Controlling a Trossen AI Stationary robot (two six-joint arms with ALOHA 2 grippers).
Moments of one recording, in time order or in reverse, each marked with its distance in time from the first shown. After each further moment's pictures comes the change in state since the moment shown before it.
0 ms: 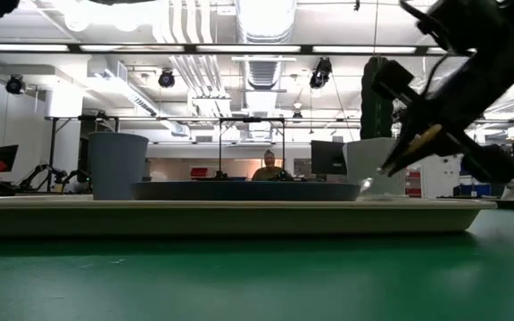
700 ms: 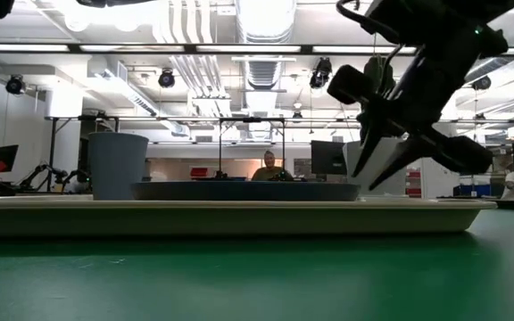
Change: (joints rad) left arm -0.001 -0.079 -0.048 -0.001 0.001 0.004; right arm 0.000 0.283 0.309 -0.223 -0.057 -0.064
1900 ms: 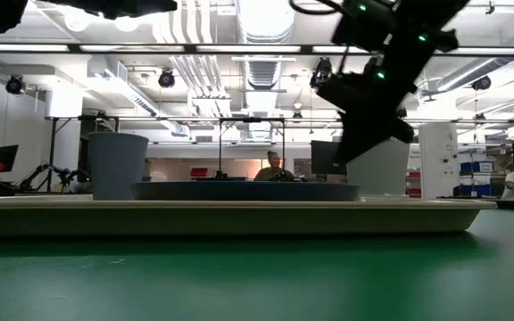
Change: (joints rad) left arm 0.060 0.083 -0.016 0.112 0.011 -0.010; right arm -0.229 -0.016 0.114 -0.152 0.120 -1.020
